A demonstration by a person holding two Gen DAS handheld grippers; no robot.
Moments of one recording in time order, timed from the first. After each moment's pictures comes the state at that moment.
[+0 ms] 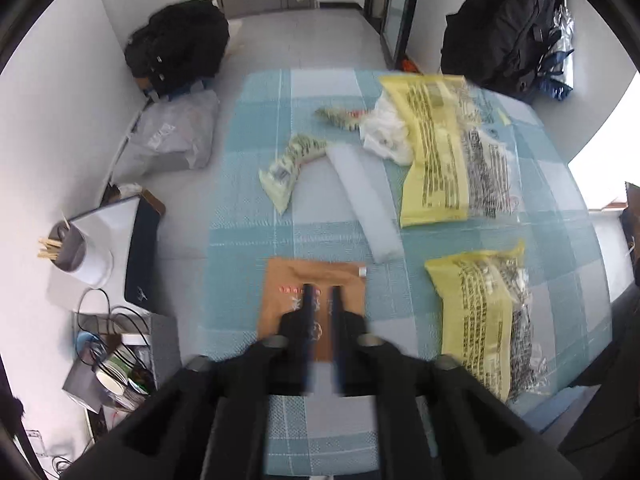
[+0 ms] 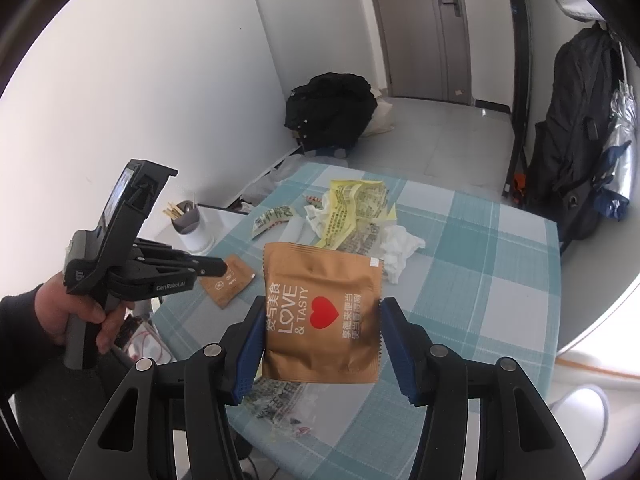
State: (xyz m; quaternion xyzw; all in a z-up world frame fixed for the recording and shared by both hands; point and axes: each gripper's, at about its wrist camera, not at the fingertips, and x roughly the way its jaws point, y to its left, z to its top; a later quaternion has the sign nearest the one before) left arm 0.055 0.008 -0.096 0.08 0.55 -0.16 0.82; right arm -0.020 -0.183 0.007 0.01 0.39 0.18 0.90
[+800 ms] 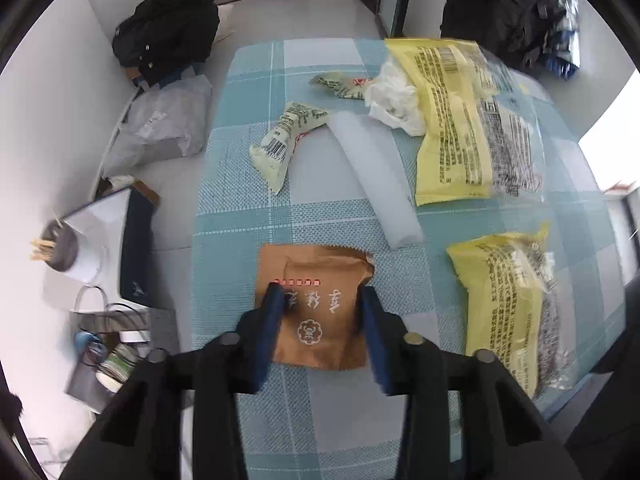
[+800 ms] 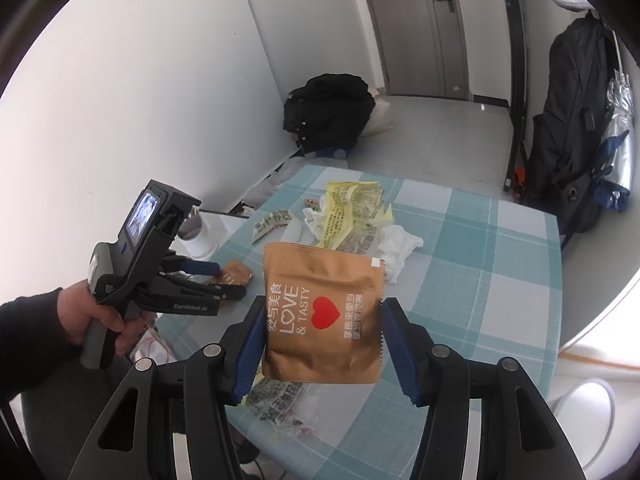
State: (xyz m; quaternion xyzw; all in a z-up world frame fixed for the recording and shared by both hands) left arm 0.069 0.011 -0.120 0.12 0.56 -0.16 0.80; right arm -0.021 -0.186 0.009 0.03 0.39 0.18 0.90
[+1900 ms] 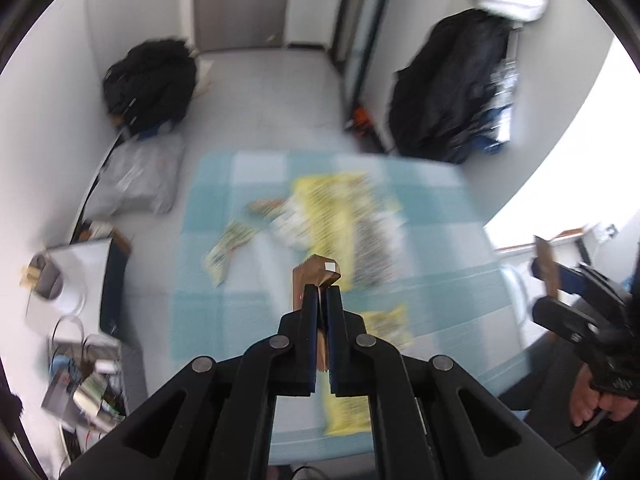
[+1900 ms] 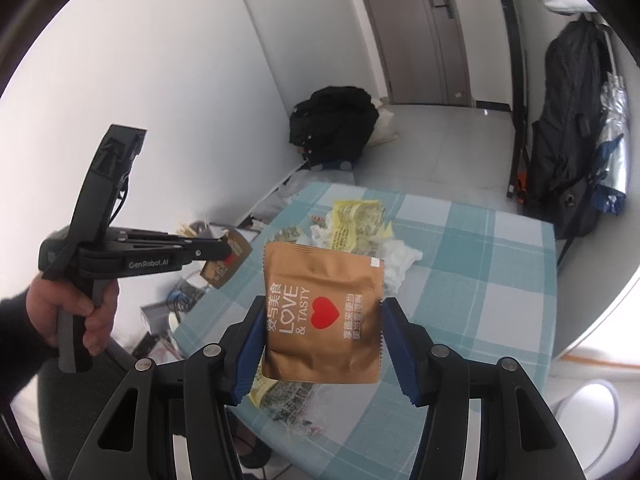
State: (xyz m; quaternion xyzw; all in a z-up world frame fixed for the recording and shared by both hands) left arm 0.039 -0.034 -0.006 0.03 0.47 -0.24 0.85; right arm -0.028 -0.214 0.037 0.07 0.37 0.19 0.91
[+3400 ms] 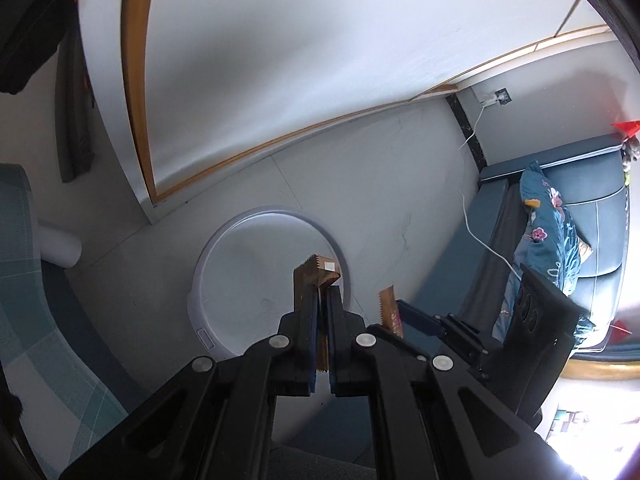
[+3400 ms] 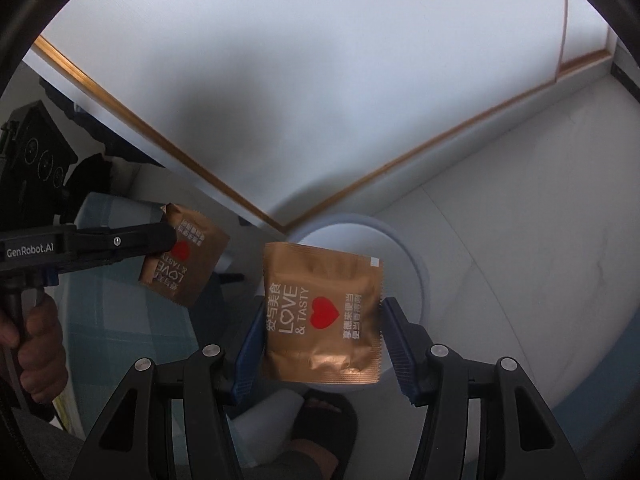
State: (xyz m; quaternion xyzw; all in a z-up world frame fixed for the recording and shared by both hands) left arm 0.039 -0.495 -0.209 0.07 0.67 -0.48 0.56; right arm -0.118 -0.611 -0.167 0.32 0.49 -0.16 0.80
